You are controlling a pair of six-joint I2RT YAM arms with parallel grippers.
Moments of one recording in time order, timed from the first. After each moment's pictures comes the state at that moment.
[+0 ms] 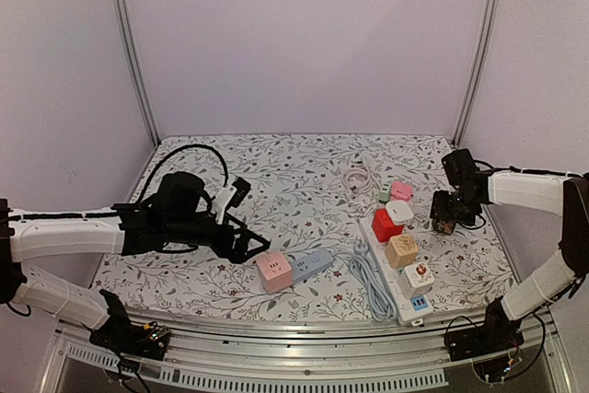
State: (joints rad) left arm -0.81 1.22 0.63 -0.03 0.26 -0.27; right arm 0.23 1.47 0.83 -0.46 0.30 0.45
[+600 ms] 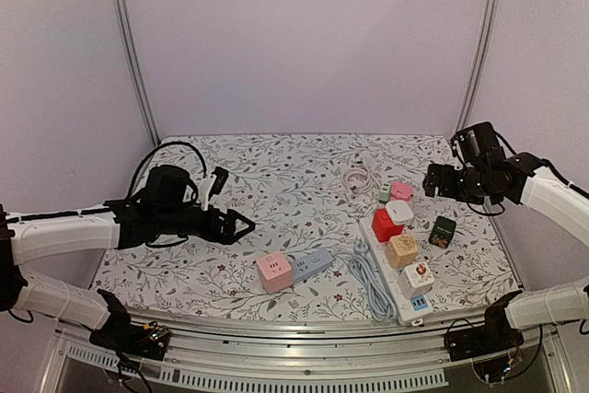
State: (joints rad) left arm -0.66 1.19 0.61 -0.02 0.27 -0.37; right arm 0.37 1.17 0.94 -0.64 0.23 0.43
